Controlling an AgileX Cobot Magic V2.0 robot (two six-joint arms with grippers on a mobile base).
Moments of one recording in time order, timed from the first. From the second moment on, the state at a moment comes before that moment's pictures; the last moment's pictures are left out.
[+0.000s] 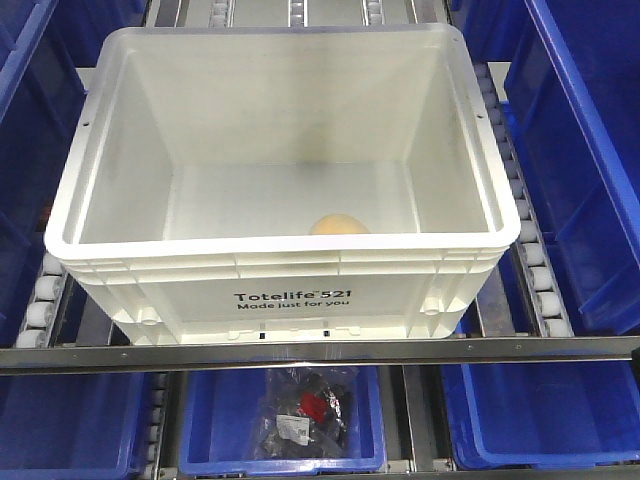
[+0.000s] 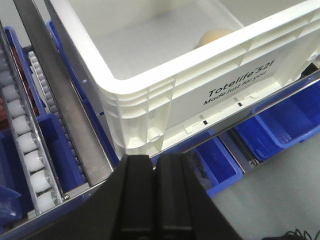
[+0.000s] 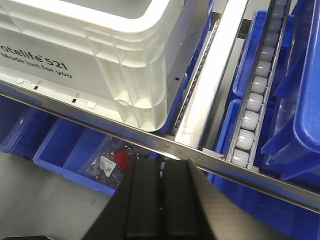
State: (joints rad) left arm -0.28 0.43 -0.67 -0.15 0.92 0.20; right arm 0.58 0.37 -0.60 -0.23 0.97 0.15
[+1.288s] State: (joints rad) left arm -0.01 -0.01 0.03 0.10 0.04 -0.11; right arm 0.58 0.37 -0.60 -0.24 0.98 0.15
